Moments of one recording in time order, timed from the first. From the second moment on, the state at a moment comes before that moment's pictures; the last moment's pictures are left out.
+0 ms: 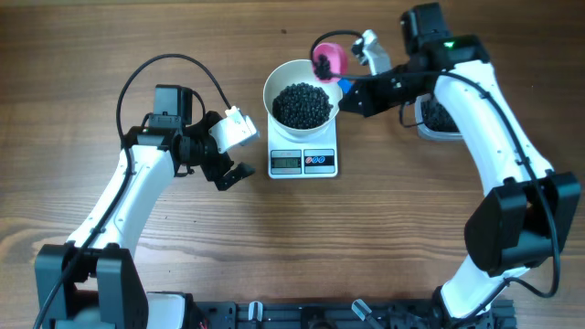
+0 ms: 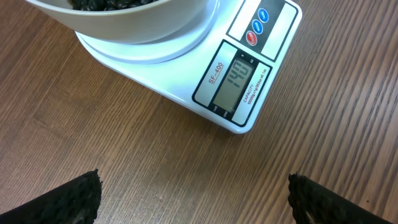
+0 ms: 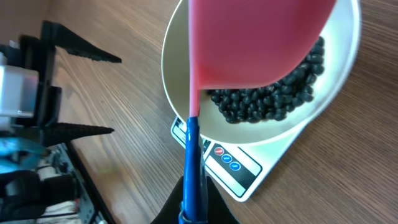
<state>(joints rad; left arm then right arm) -0.08 1.54 0.99 -0.66 0.53 0.93 0.21 1.88 1.66 -1.06 -0.68 -0.19</state>
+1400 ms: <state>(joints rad) -0.08 1.54 0.99 -0.66 0.53 0.93 0.41 1.88 1.64 -0.96 -0.17 -0.04</state>
